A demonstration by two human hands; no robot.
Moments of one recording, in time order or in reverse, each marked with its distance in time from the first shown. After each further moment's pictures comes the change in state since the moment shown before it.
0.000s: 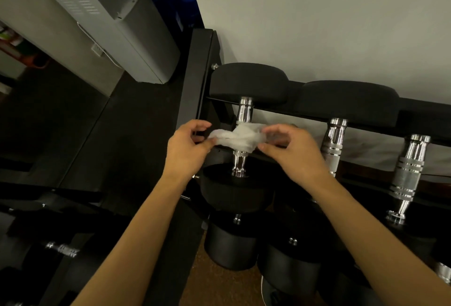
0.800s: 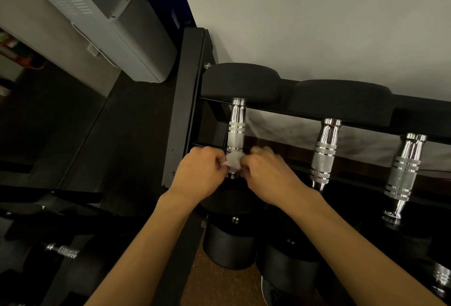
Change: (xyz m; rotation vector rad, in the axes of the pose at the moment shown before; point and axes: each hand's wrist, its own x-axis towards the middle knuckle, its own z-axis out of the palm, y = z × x) left_hand -0.020 0.005 0.026 0.575 -0.268 0.171; right_hand -0.008 0.002 0.032 -0.769 -0.363 -0.195
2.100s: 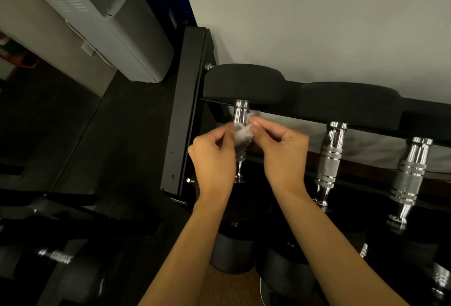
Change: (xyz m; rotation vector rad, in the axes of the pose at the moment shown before) left_hand 0.005 0.049 0.001 -0.771 0.541 -0.128; right_hand 0.014 -0.013 -0.013 1.247 0.776 0.228
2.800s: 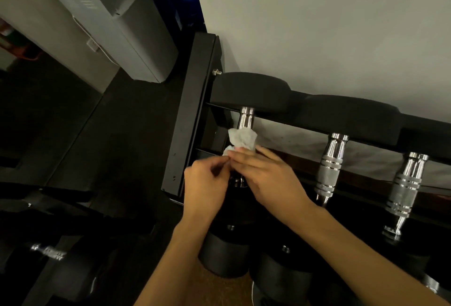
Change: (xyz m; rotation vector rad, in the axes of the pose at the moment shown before) left_hand -0.014 -0.036 -0.031 0.213 -0.218 0.013; right_hand -0.005 0.027 -0.025 -1.053 -0.652 -0.912
